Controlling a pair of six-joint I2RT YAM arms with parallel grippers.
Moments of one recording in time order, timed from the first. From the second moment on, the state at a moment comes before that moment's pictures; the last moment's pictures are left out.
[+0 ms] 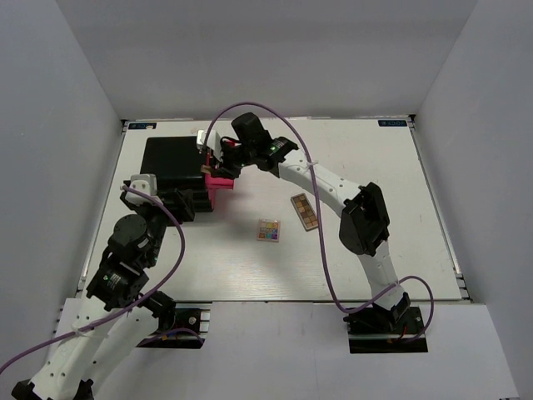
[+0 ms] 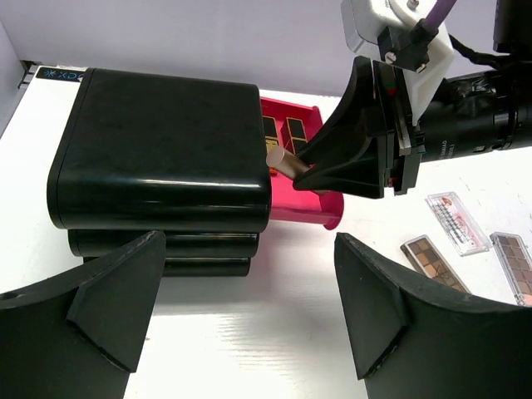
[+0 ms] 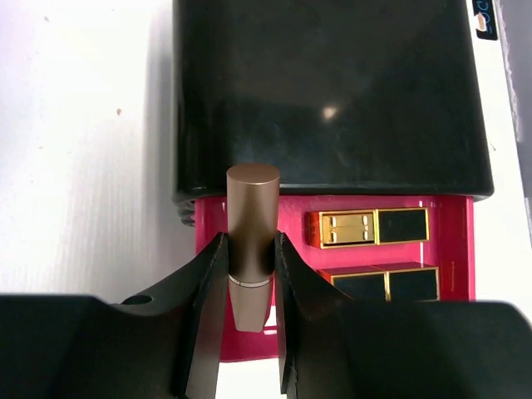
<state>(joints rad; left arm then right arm) -0.52 0.47 0.73 -0.31 -0.44 -0.21 0.84 2.15 2.05 -0.46 -0.55 -0.58</state>
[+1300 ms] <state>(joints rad) -0.52 0.46 0.72 -0.31 -0.45 -0.21 0.84 2.15 1.98 -0.43 -0.44 -0.64</state>
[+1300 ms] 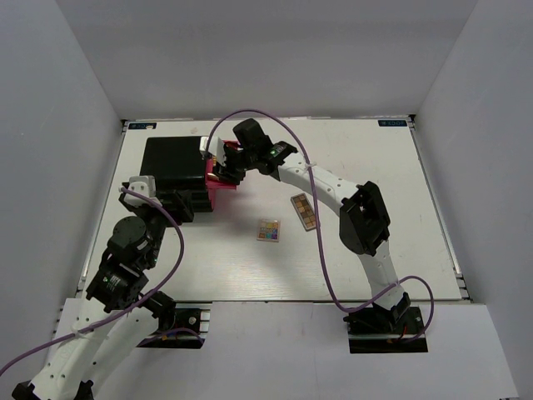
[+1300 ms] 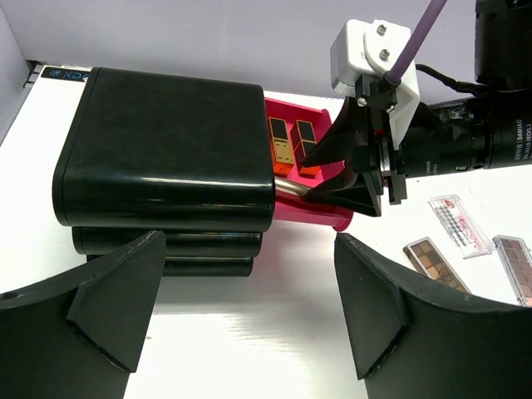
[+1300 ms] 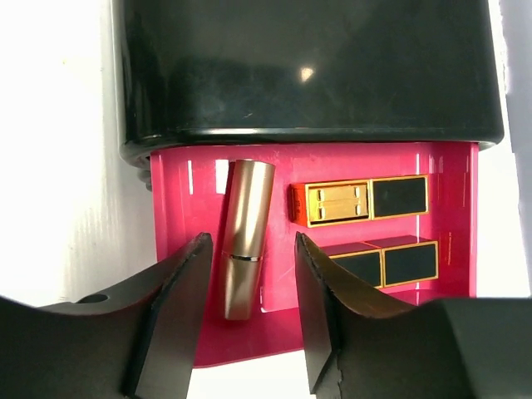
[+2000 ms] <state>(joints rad) -0.50 0.68 0.78 -0.32 -0.57 -0.26 0.76 1.95 1.95 -0.27 -0.28 -0.28</state>
